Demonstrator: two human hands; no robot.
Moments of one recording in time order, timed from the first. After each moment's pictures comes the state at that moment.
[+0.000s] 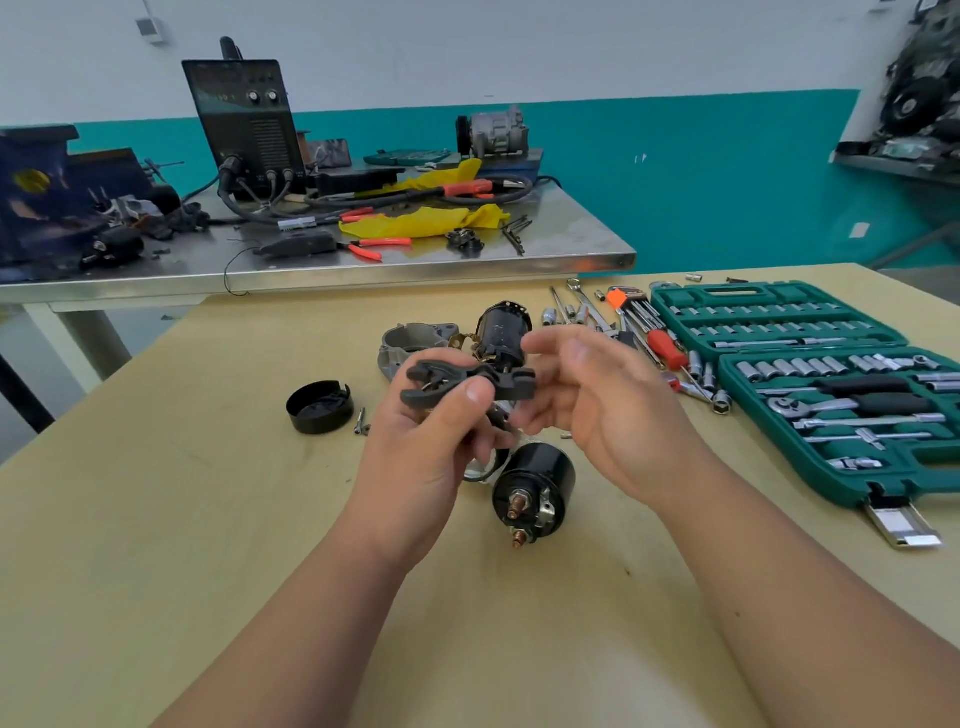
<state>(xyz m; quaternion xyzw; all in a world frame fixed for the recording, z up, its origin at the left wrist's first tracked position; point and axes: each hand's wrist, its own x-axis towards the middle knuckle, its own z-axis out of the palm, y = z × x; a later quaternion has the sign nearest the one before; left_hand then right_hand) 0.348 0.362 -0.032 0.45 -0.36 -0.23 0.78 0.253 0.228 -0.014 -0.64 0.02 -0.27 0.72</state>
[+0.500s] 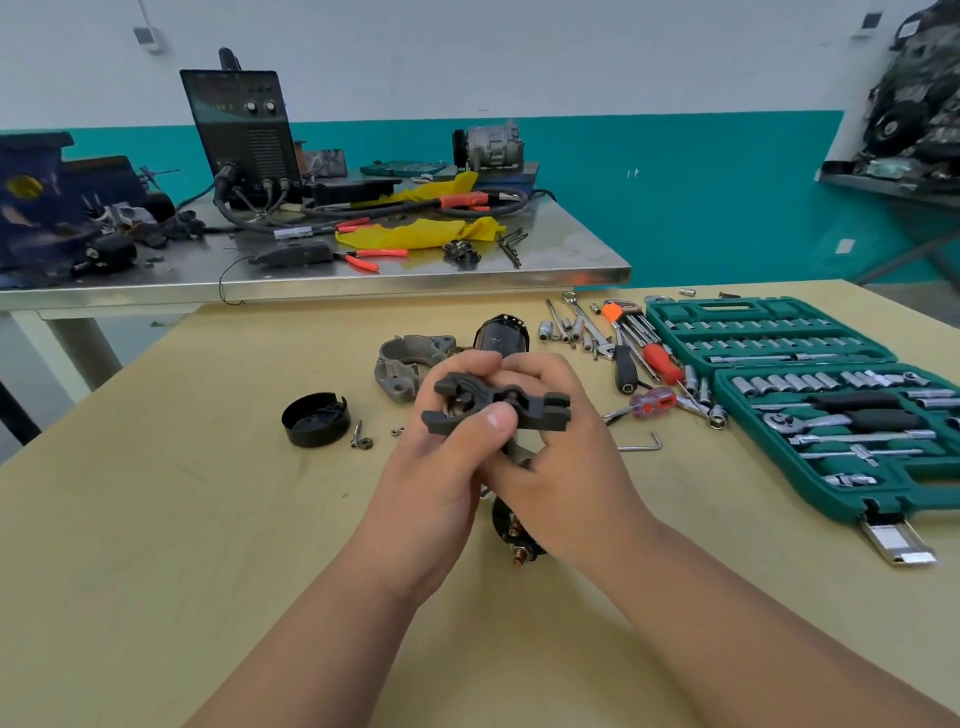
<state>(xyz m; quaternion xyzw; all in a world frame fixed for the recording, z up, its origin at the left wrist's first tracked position) 0.337 0.364 -0.026 0.40 -0.39 -0.30 0.77 0.265 0.270 -0.029 -0.81 0.09 -0.39 0.43</state>
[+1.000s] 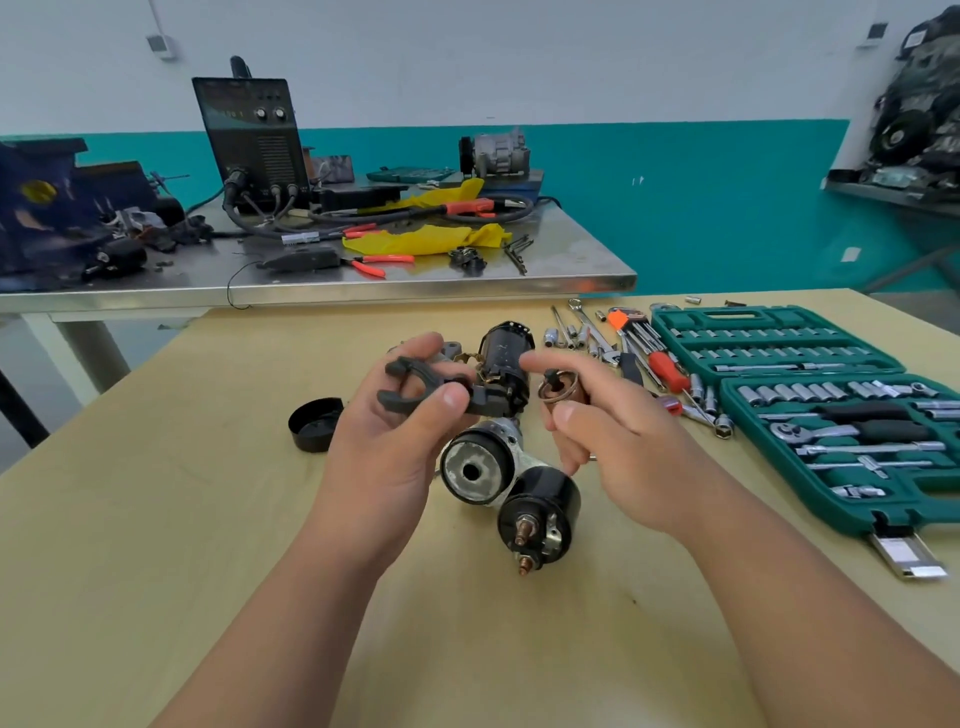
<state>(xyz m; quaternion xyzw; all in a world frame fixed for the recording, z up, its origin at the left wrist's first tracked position) 0.371 0.370 -0.025 0.45 -0.35 -0.19 0.80 0.241 0.233 -0.004 -0.84 0.07 -0.23 0.48</state>
